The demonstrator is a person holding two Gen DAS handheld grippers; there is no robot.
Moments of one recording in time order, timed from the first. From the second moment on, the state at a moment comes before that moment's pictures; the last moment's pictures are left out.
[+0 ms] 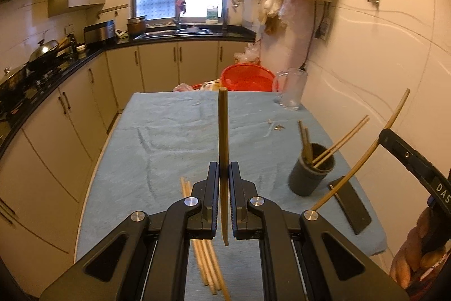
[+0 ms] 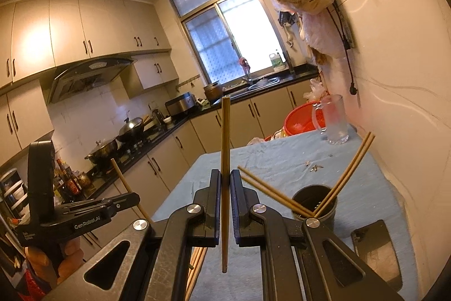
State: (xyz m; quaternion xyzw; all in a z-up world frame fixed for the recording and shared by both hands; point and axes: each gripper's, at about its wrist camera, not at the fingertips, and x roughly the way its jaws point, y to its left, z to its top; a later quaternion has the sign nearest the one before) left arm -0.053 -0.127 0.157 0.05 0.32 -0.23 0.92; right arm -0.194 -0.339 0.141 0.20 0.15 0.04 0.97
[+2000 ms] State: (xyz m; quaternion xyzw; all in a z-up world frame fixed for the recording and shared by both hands) left arm 0.046 -0.321 0.142 0.01 0.36 -0.31 0.88; right arm -0.126 -0.443 0.104 0.18 0.19 -0.09 0.96
